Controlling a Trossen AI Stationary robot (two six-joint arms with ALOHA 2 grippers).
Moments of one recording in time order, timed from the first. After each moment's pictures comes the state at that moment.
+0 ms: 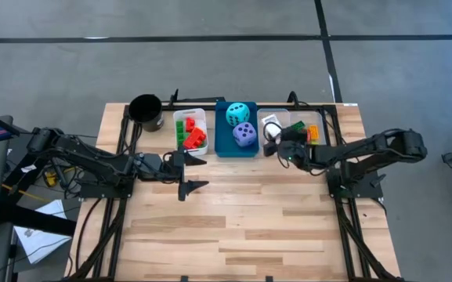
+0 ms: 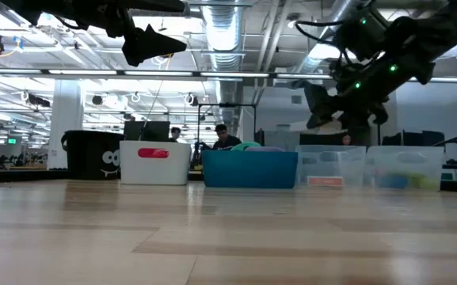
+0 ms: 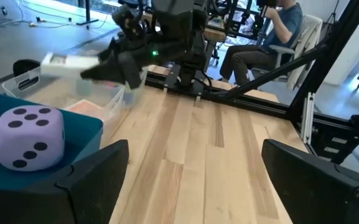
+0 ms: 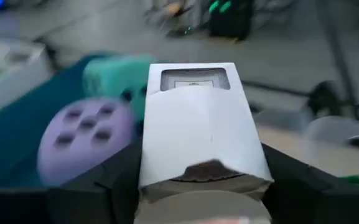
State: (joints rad) left arm -0.20 1.09 0.54 0.37 -0.31 -0.25; right arm -0.11 1.30 0.48 0.19 0.93 0.59
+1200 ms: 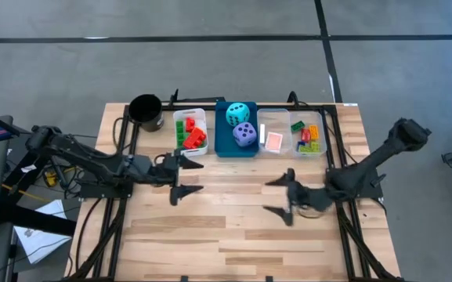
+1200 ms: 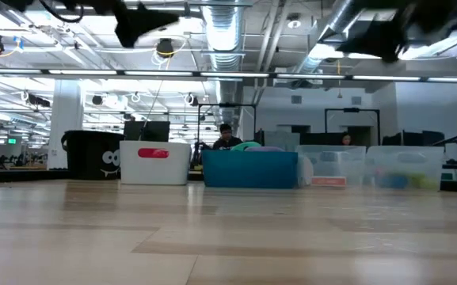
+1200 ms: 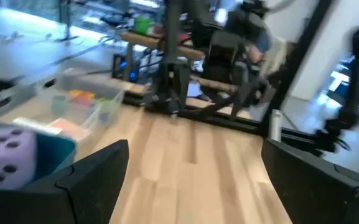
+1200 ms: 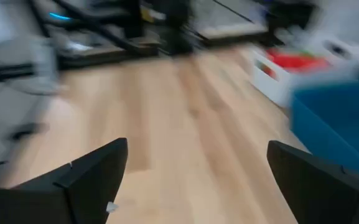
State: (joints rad) left arm -0.26 1.02 0.53 0.41 -0.31 -0.26; right arm 0.58 1.17 0.53 0.23 0.69 0.37
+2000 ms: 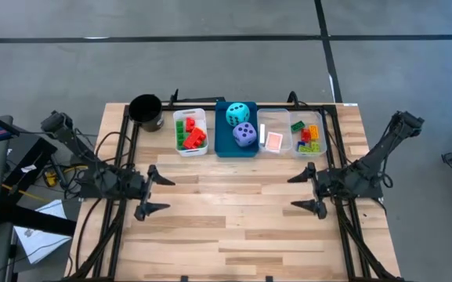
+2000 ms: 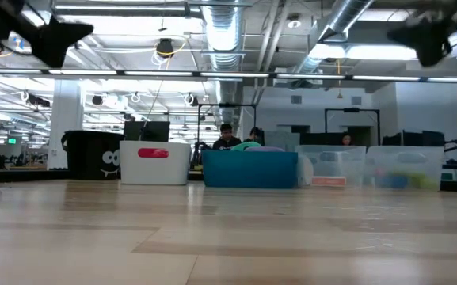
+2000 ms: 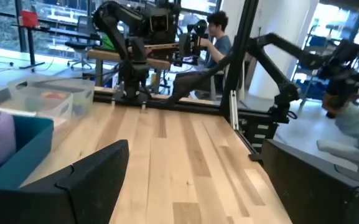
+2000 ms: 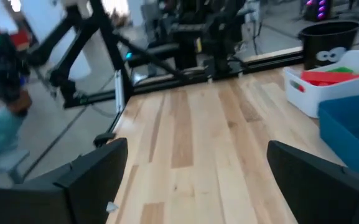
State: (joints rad) left arm -0.73 0.59 0.13 0.48 -0.66 -0.16; right arm 0.77 0.59 0.32 0.07 0.68 0.36
